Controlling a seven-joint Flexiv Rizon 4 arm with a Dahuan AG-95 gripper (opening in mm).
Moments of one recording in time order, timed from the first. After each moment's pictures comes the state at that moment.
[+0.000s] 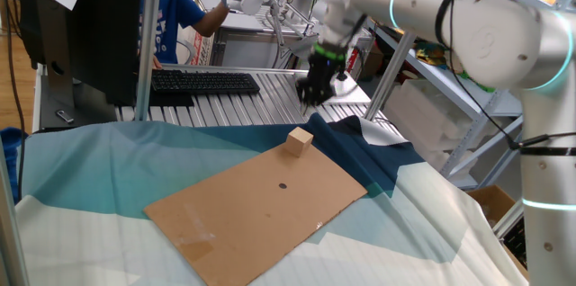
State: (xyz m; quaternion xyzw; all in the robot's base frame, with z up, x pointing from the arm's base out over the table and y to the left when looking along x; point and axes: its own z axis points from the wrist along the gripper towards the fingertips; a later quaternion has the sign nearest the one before) arm 0.764 -0.076 0.202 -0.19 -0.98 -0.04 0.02
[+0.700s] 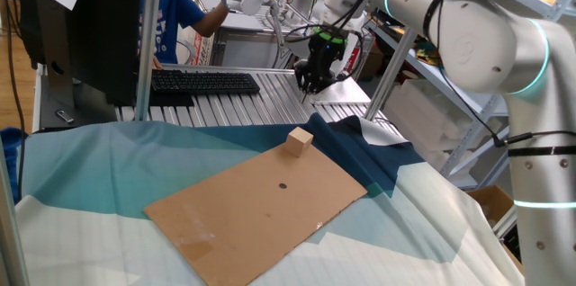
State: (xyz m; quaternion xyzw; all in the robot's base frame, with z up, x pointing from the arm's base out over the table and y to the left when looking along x) arm 0.772 -0.072 0.217 -0.22 -0.97 -0.04 0.03
